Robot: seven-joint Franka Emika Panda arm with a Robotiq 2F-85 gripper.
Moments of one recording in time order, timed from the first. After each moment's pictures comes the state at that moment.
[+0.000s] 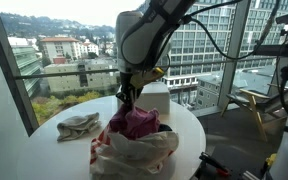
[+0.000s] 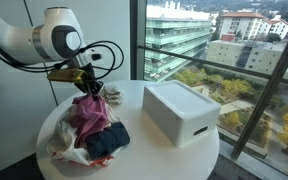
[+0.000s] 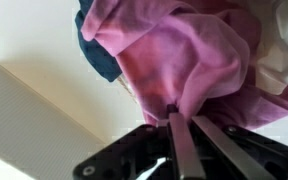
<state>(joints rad) 0.04 -0.10 0.09 -2.47 -0.23 2.54 0.27</state>
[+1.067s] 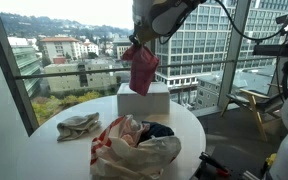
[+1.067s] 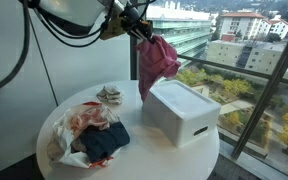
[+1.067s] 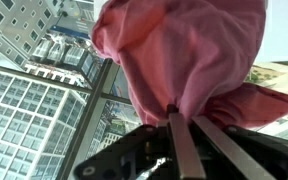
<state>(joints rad) -0.37 -0.15 0.19 -2.15 -0.96 2.64 0.91</state>
